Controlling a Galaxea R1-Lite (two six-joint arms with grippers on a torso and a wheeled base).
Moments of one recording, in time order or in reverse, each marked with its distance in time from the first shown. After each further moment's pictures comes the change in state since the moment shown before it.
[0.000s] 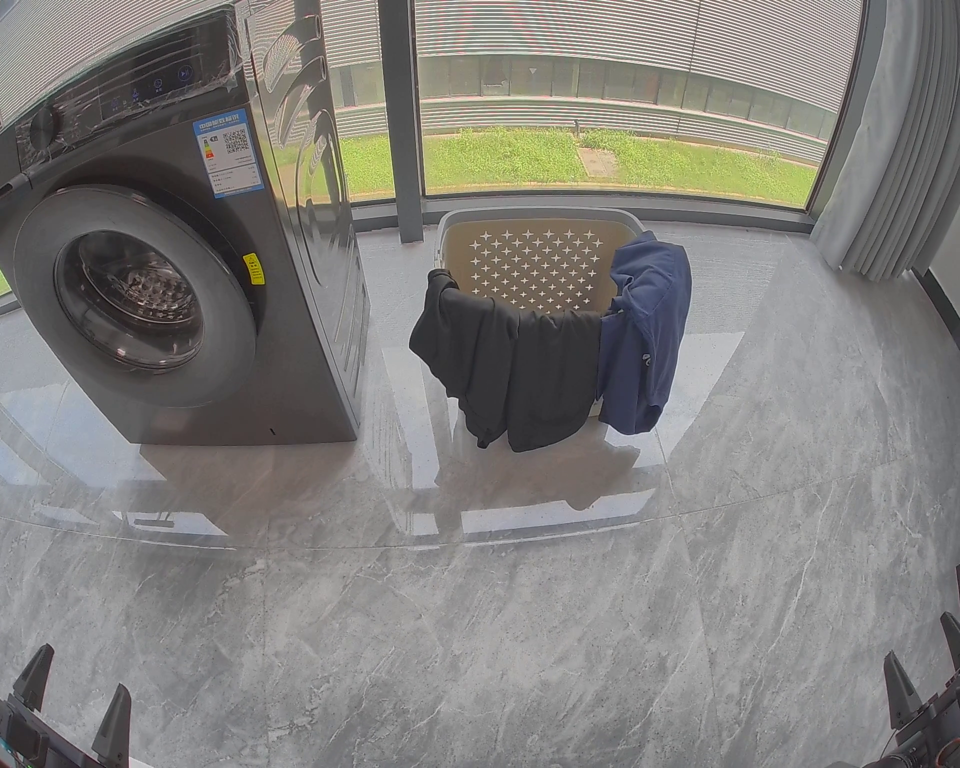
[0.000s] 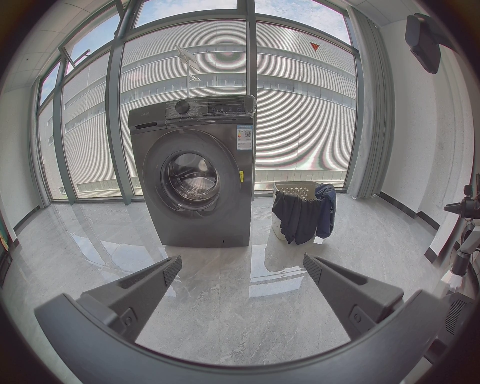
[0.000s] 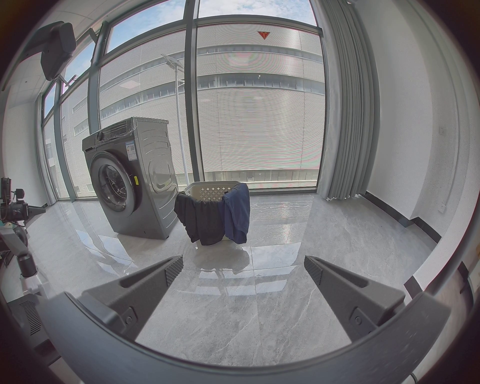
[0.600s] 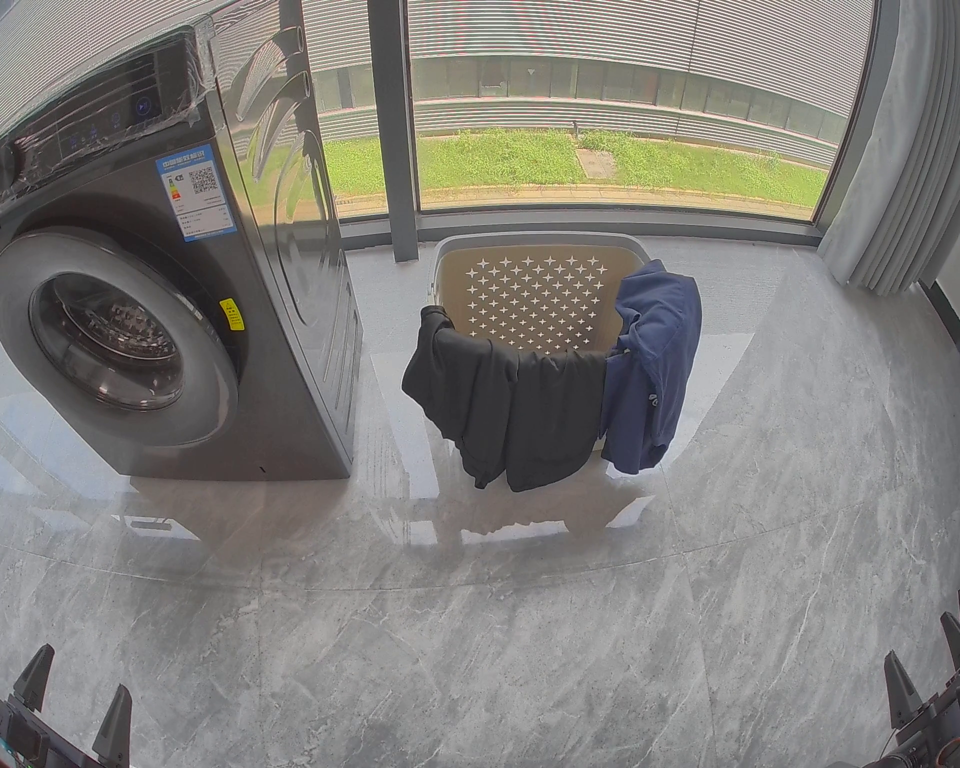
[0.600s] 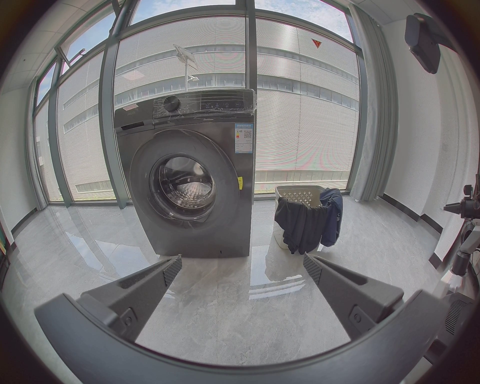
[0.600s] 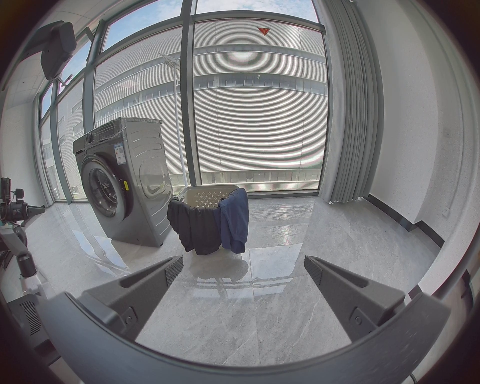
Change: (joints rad) left arm 0.000 0.000 0.000 0.000 0.000 0.000; right arm 0.000 0.000 0.000 0.000 0.000 0.000
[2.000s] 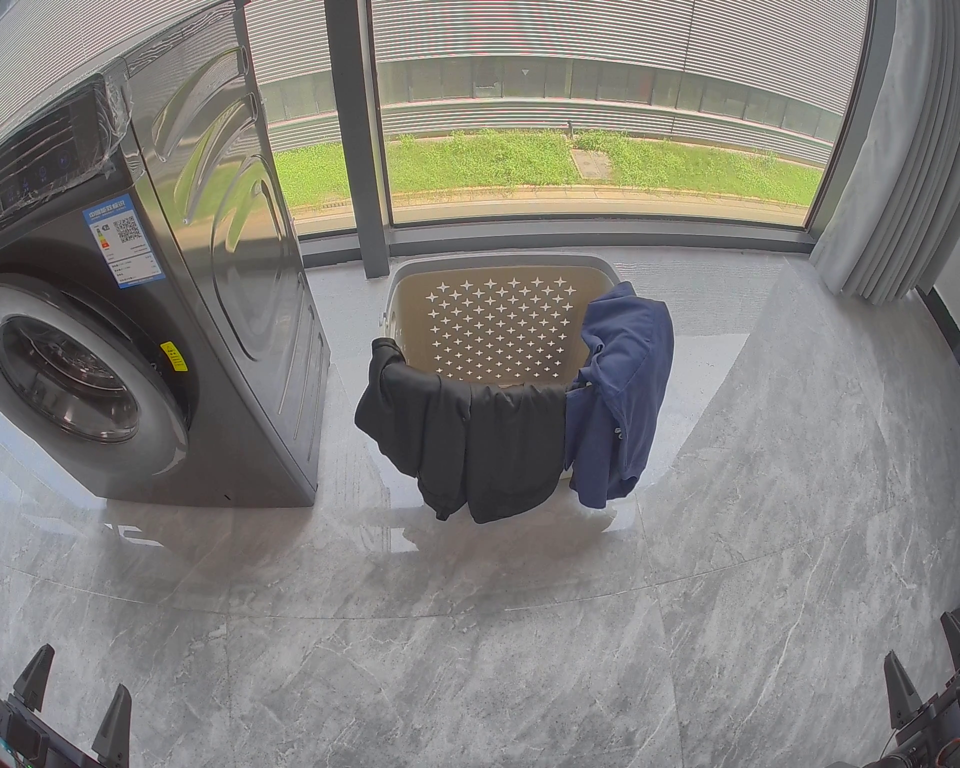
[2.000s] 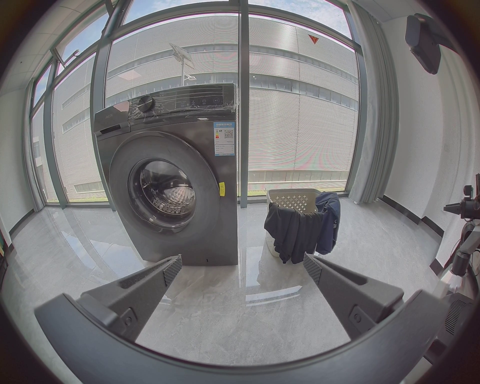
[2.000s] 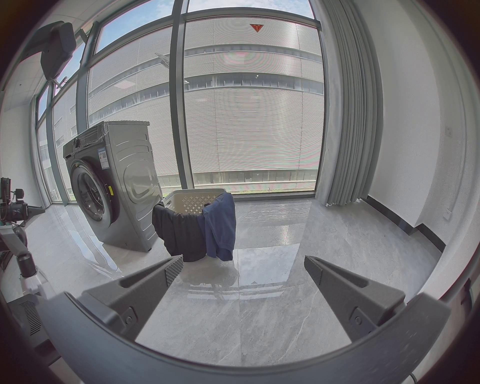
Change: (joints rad) left arm 0.000 0.001 0.000 0.000 0.000 -0.001; right arm 0.000 0.000 0.000 0.000 0.000 0.000
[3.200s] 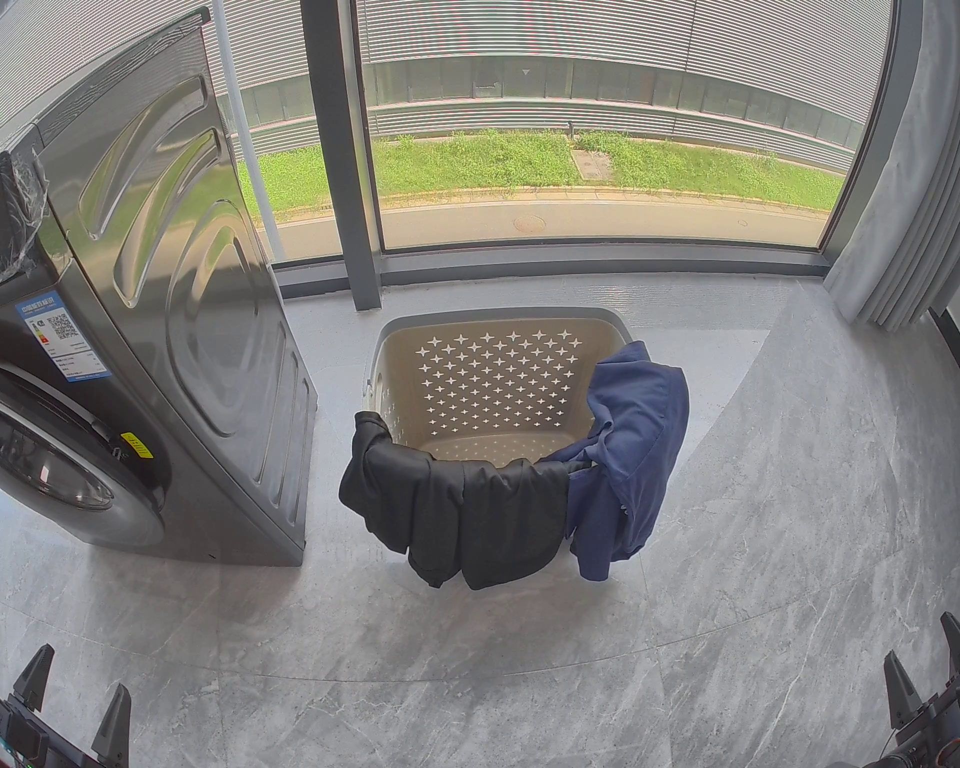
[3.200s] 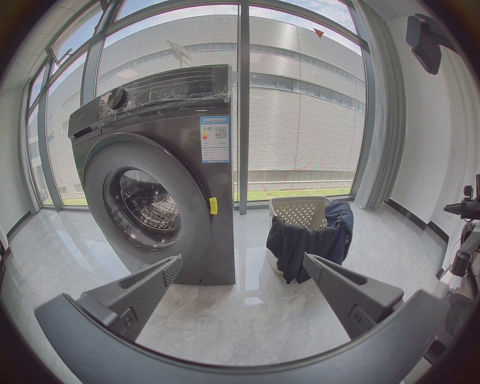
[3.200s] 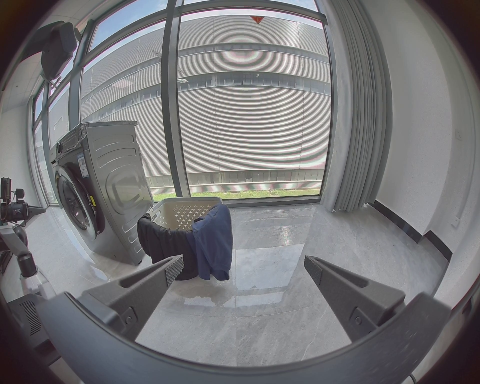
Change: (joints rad) left arm 0.000 0.000 0.000 0.000 0.000 -0.001; right arm 0.000 0.000 0.000 0.000 0.000 0.000
